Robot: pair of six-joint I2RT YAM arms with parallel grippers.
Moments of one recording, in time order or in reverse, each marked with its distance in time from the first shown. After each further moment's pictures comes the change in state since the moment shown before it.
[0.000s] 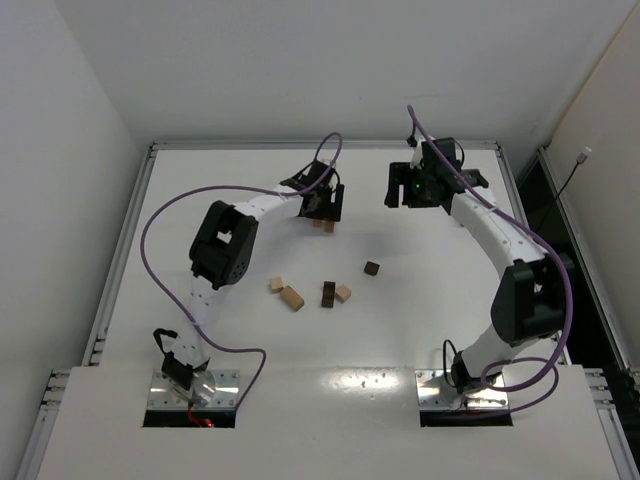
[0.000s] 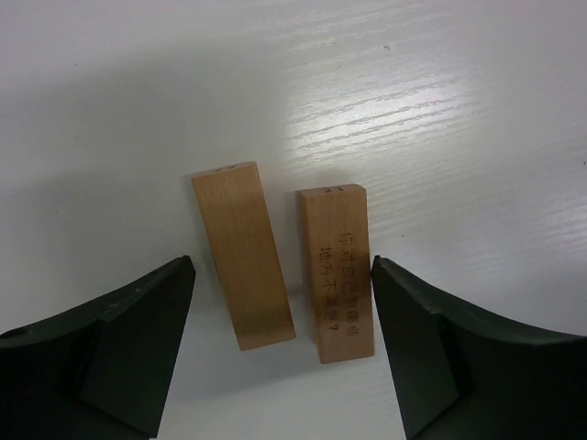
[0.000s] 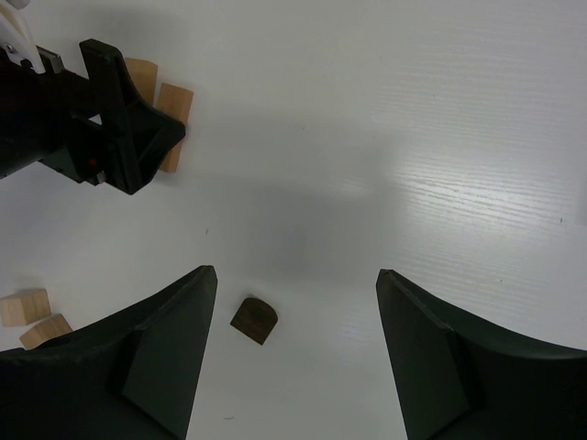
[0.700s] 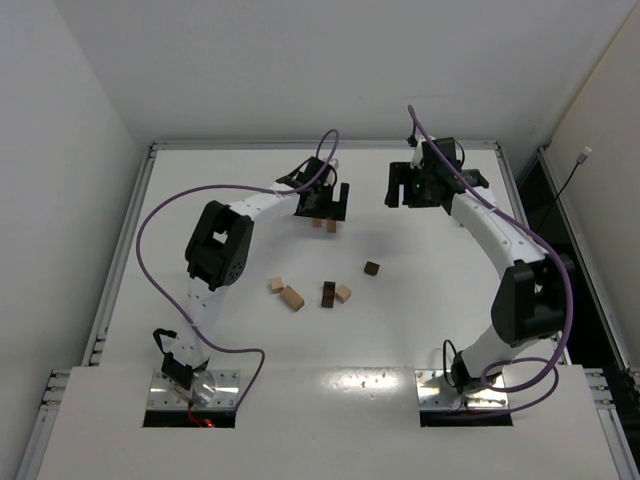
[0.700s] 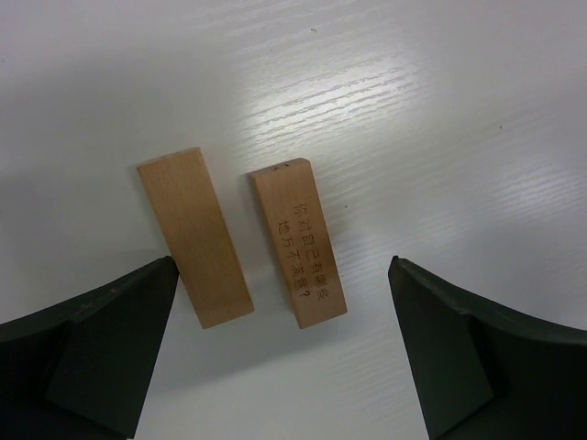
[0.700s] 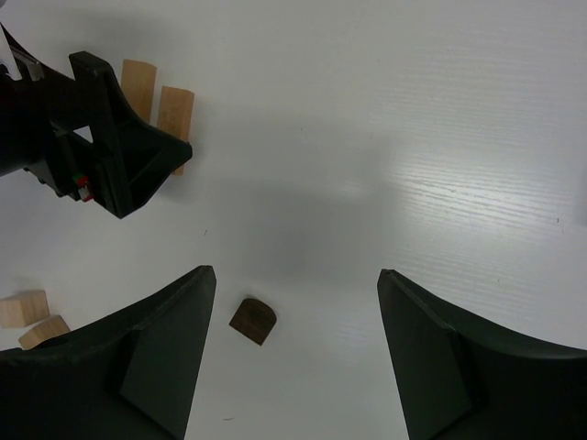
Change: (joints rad) left arm 0.016 -0.033 -0.008 -0.010 0.137 -0.001; right arm 0.000 -0.003 0.000 0.000 0.006 0.000
